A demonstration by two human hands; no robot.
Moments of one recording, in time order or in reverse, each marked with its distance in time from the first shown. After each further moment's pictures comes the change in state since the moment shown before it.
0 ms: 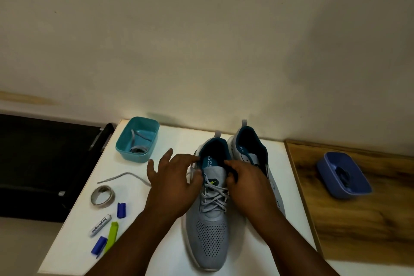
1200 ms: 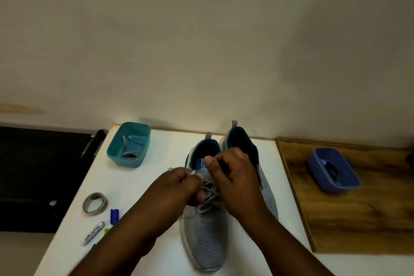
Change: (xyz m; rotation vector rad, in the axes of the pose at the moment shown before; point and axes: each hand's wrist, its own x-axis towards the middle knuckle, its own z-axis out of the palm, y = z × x) left_hand -0.039 0.078 -0.091 -0.666 -0.425 -0.420; right_hand -0.013 -0.025 -0.015 0.457 0.131 -0.118
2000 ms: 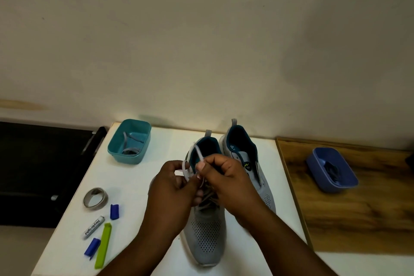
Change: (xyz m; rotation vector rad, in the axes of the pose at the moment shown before) left_hand 0.018 -0.032 0.027 -0.167 0.292 0.178; right_hand -0.008 -0.027 -0.008 0.463 -0.283 0.223
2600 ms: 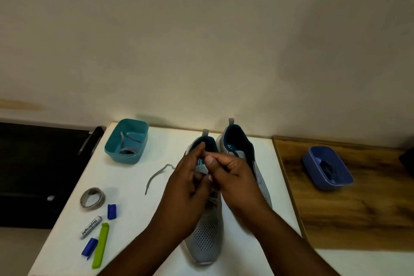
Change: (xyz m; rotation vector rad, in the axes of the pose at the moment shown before) left_hand 0.004 -0.011 0.014 0.147 -0.201 0.394; right_hand -0.004 0.003 -0.007 0.085 0.044 -0.091
